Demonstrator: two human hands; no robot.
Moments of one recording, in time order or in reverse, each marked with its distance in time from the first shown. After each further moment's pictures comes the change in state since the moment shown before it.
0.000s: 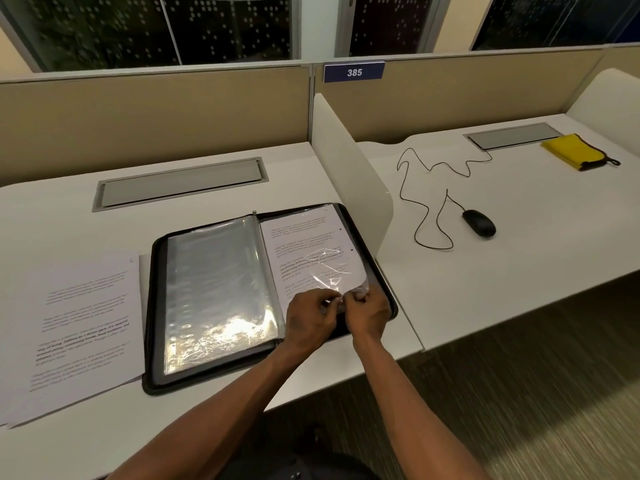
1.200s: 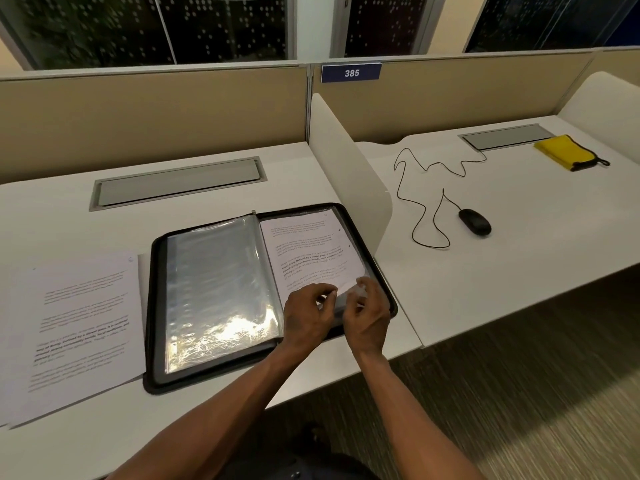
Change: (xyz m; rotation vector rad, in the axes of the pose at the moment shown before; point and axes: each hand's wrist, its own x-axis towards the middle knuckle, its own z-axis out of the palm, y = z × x) left_hand -0.005 -0.001 -0.007 -0.100 0.062 -0.017; right_hand -0.018 0.011 -0.005 -0.141 0.131 -0.496
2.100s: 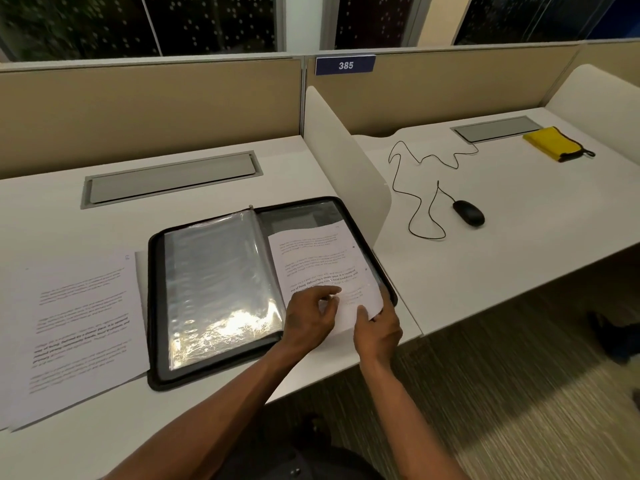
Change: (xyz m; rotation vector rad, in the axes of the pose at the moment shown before) left_hand -0.012 -0.010 -0.010 -0.030 -0.148 -0.010; right_hand -0.030 -0.025 -0.024 0.050 -0.050 0.529
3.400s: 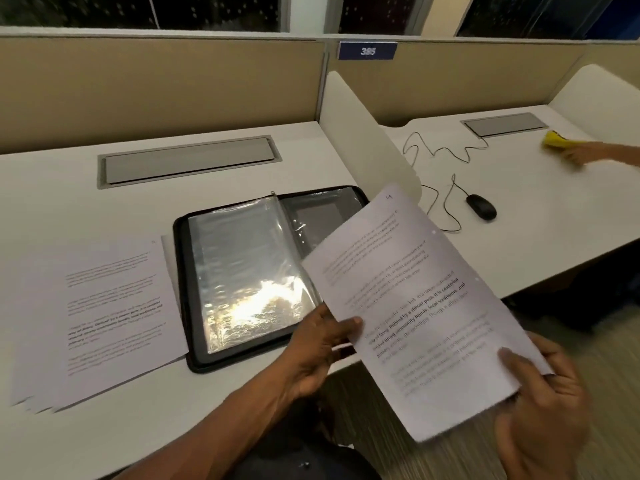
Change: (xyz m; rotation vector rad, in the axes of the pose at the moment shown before) left_hand -0.064 0.044 -0.112 -1.048 -0.416 -0.731; right_hand -0.114 -0.082 -0.134 0.446 0.223 -0.008
